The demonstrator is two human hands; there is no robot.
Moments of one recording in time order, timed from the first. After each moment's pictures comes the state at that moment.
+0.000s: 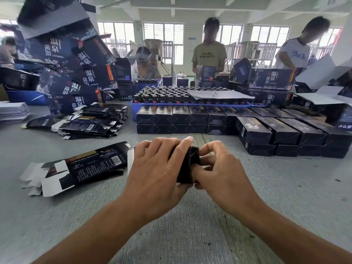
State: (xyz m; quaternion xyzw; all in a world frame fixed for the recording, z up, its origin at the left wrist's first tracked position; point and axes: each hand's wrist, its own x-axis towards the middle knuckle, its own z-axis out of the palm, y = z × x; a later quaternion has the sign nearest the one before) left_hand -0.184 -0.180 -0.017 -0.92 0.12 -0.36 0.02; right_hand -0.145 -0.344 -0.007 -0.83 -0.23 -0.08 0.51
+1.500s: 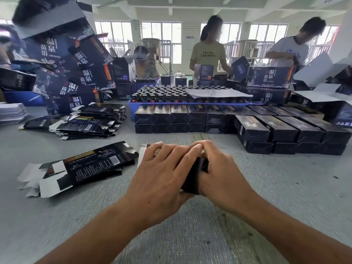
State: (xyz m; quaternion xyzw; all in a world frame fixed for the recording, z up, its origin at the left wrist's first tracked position) left_hand -0.185 -0.186 -0.019 -0.92 0.19 -0.33 0.02; right_hand -0.143 -0.347 -0.005 -0.85 -0.30 -0.12 0.43
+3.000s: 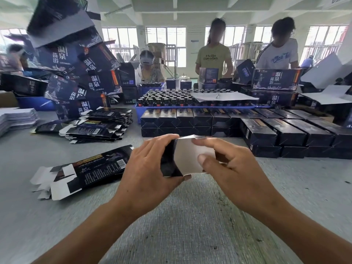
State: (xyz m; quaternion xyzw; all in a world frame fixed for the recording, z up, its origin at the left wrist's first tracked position) left_hand -0.187 -0.162 -0.010 -0.89 0.12 -0.38 -0.23; right_hand -0.151 -0.359 0.011 -0.78 -0.33 -0.13 0.52
